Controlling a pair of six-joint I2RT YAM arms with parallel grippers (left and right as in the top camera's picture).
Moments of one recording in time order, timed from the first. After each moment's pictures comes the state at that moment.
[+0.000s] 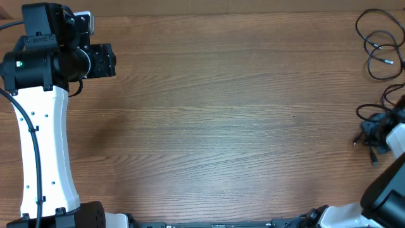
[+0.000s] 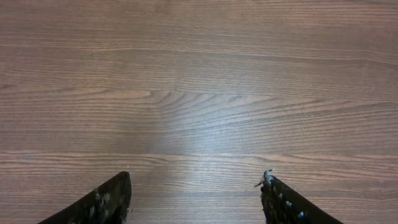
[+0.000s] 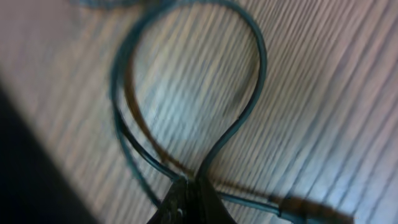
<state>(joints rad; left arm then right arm) 0.13 1.60 1.86 -1.22 0.16 0.00 -0.65 1.69 0.93 -0.44 0.10 0.49</state>
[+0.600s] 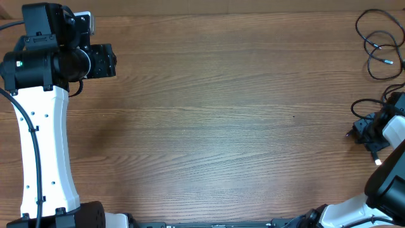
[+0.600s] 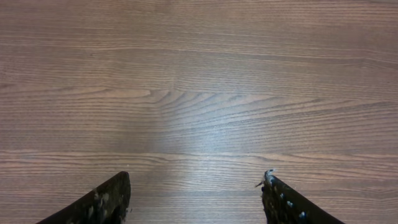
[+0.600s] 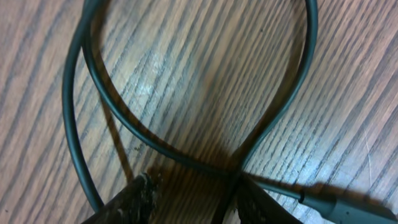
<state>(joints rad) 0.13 1.60 1.86 -1.22 0.16 0.00 -0.62 1.79 0.98 -0.50 0.12 0.51</state>
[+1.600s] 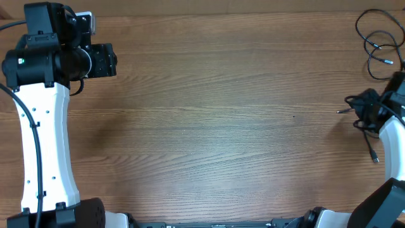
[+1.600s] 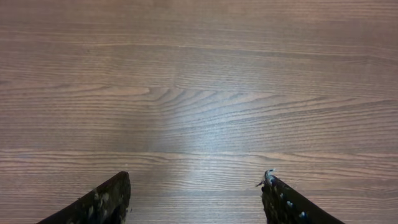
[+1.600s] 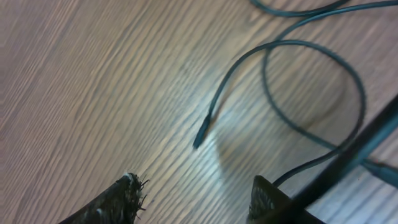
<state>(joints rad) 0.13 1.62 1.86 -1.22 0.16 0.00 -0.47 1.50 1.05 -0.59 -0.02 0.51</state>
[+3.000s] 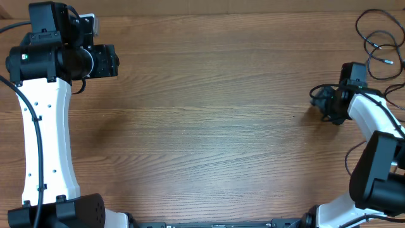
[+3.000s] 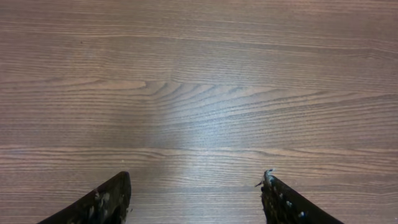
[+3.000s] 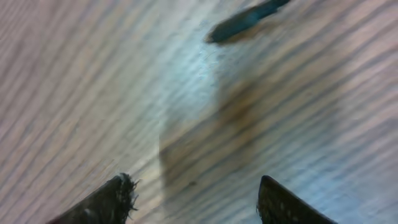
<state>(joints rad) 0.13 1.64 1.86 -1.23 0.17 0.00 -0.26 1.78 1.10 -0.57 -0.01 0.51</state>
